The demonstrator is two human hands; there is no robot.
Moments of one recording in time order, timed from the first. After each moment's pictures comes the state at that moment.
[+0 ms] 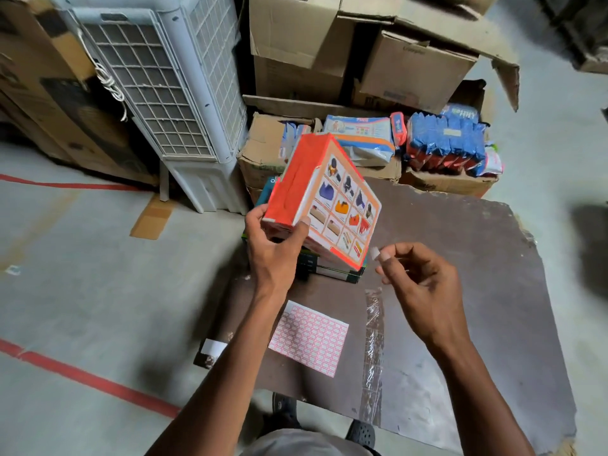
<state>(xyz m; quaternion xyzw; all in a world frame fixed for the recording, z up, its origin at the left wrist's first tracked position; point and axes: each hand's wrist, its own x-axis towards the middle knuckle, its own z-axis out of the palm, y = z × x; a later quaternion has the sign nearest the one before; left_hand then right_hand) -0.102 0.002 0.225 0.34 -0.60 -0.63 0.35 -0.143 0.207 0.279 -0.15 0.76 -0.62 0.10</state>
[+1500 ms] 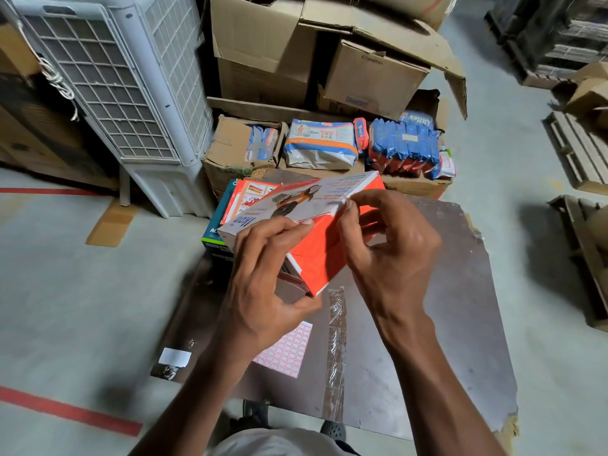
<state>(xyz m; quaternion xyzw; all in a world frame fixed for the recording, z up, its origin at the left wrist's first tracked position) -0.055 0.065 0.289 0.02 -0.88 -0.31 0.35 -0.157 0.201 0.332 -0.28 0.79 -0.47 -0.27</state>
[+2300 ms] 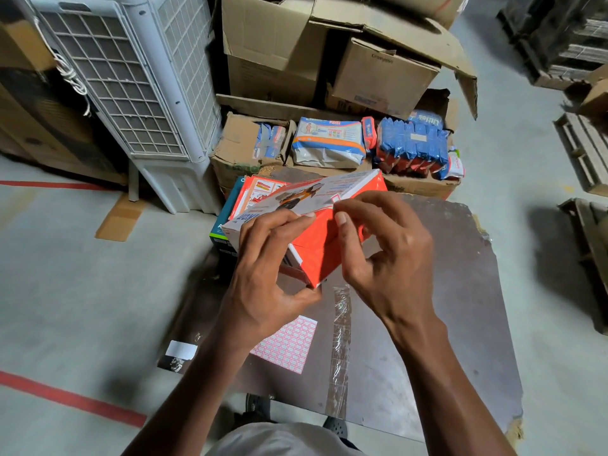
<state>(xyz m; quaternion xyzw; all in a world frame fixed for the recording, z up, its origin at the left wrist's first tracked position) -0.052 0.056 0.289 0.02 -0.88 -0.33 0.33 -0.153 0.204 0.329 -0.35 0.80 -0.44 -0.21</state>
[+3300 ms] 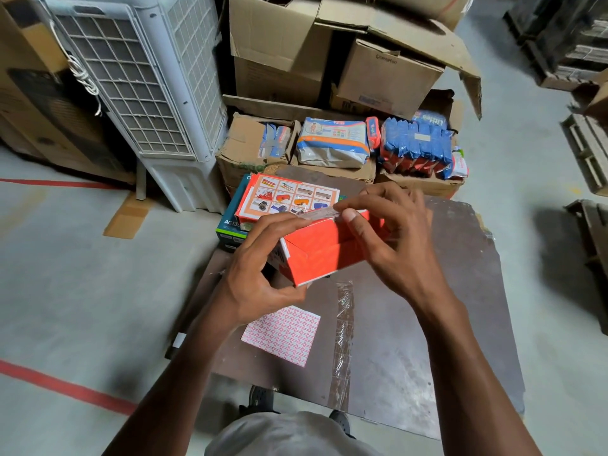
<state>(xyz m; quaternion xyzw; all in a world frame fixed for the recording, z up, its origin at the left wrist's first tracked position) -0.041 0.034 0.282 -0.02 -0.87 -0.42 0.25 -0.170 0.218 0.329 -0.35 0.85 -0.39 -0.07</state>
